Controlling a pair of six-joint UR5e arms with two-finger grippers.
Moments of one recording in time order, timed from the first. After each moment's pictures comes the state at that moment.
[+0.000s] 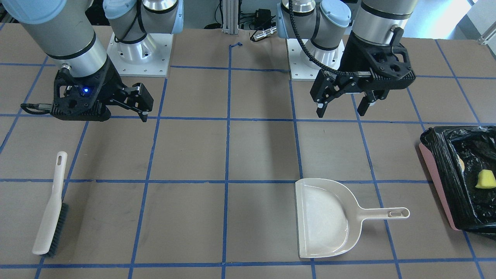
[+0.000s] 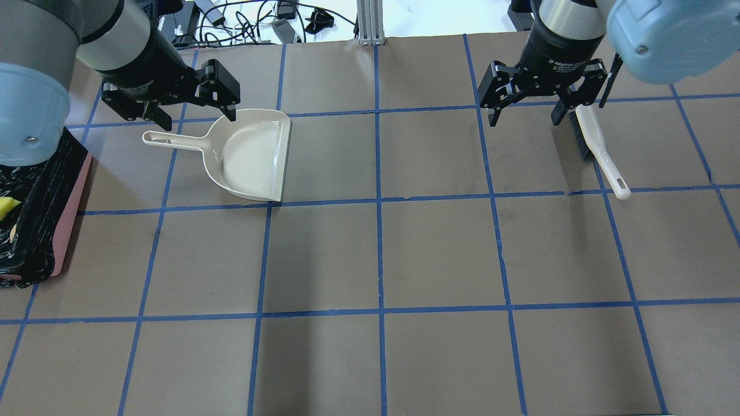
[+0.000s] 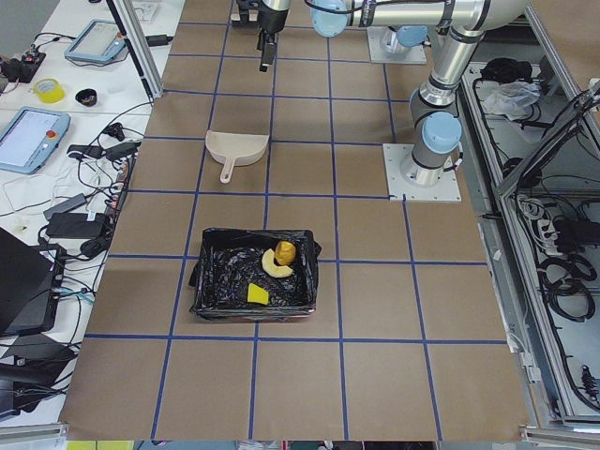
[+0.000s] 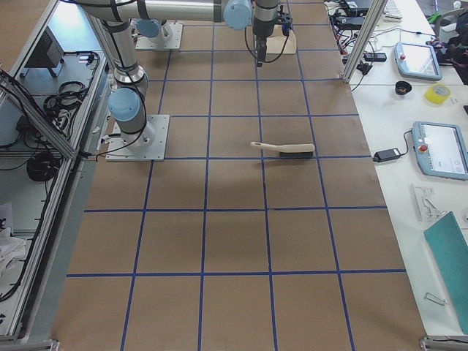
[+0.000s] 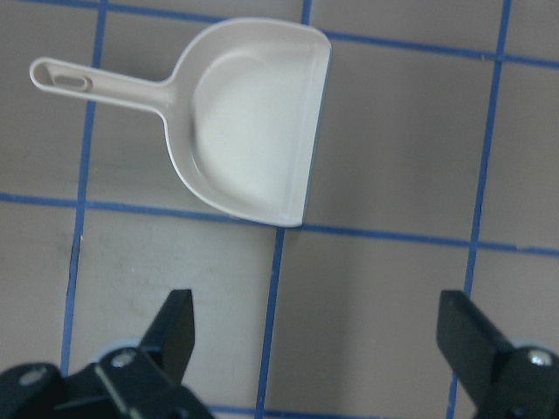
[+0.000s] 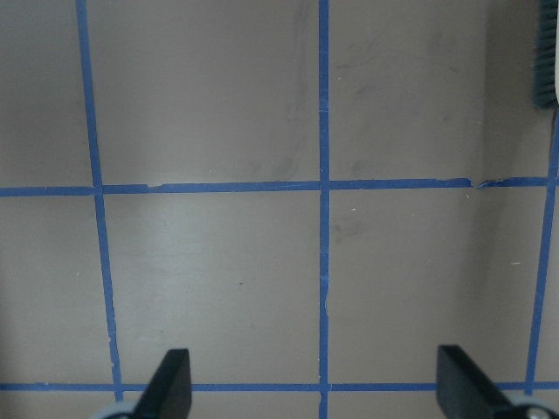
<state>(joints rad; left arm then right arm) -1.57 -1.51 -1.62 -1.47 1.52 -0.07 1.59 -1.47 1.51 -1.59 -1.54 0.03</state>
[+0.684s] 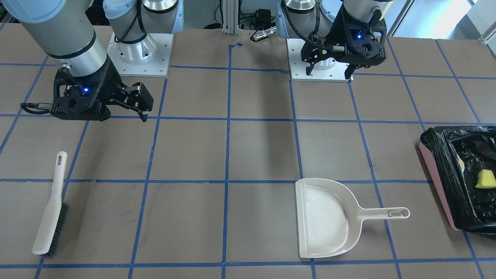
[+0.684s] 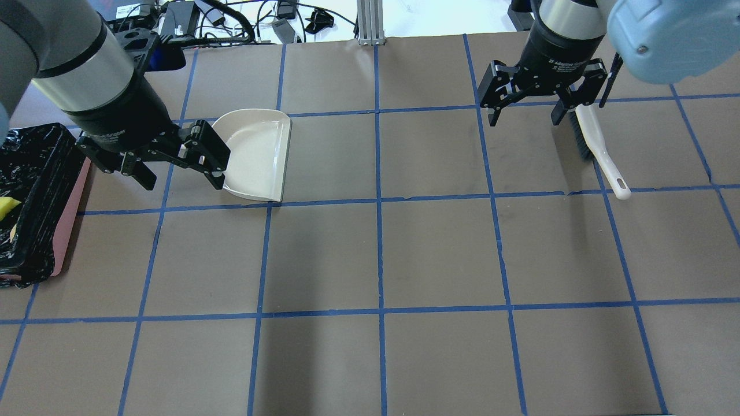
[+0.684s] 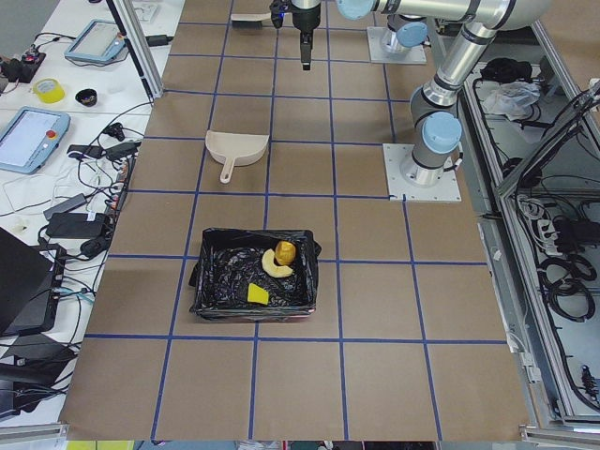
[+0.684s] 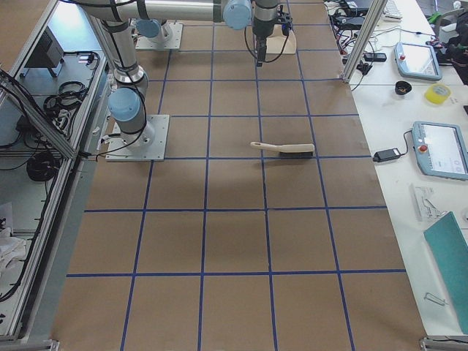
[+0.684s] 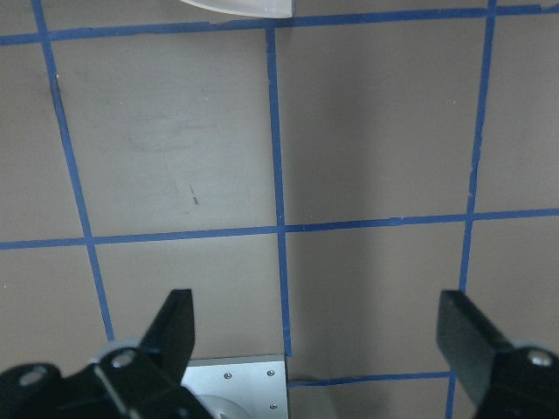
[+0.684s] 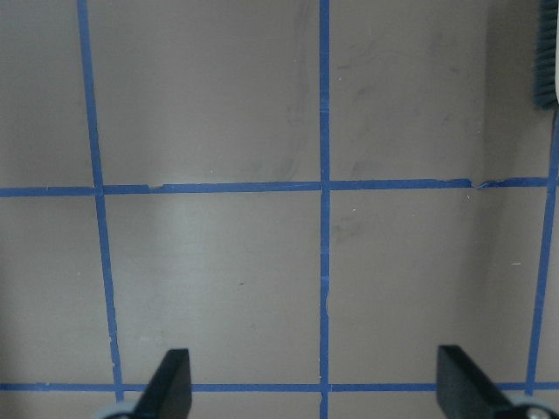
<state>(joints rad) -1.57 -1.44 -1.62 -1.72 1.56 0.05 1.59 -1.47 1.51 -1.59 -1.54 0.03</state>
